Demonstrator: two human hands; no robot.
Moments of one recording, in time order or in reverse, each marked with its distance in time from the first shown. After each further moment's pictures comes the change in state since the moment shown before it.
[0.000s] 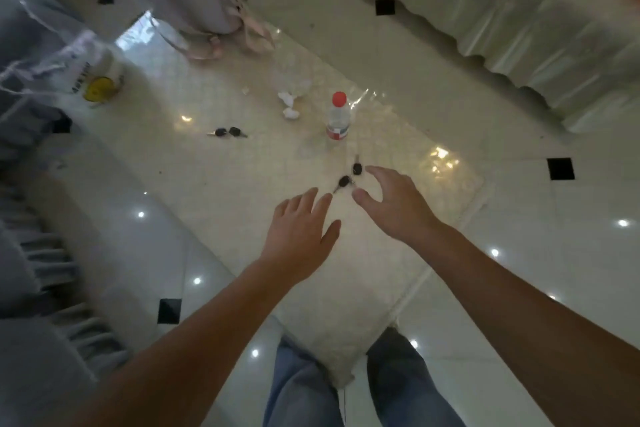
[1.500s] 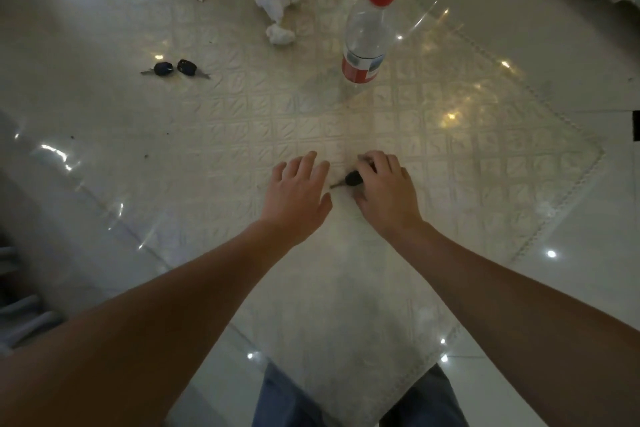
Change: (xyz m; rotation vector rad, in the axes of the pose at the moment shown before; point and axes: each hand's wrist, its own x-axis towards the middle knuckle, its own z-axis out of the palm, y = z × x) left_hand 0.159 -0.119 0.217 0.091 -0.059 0.029; right_hand 0.157 0.122 0.230 -0.373 0.062 -0.175
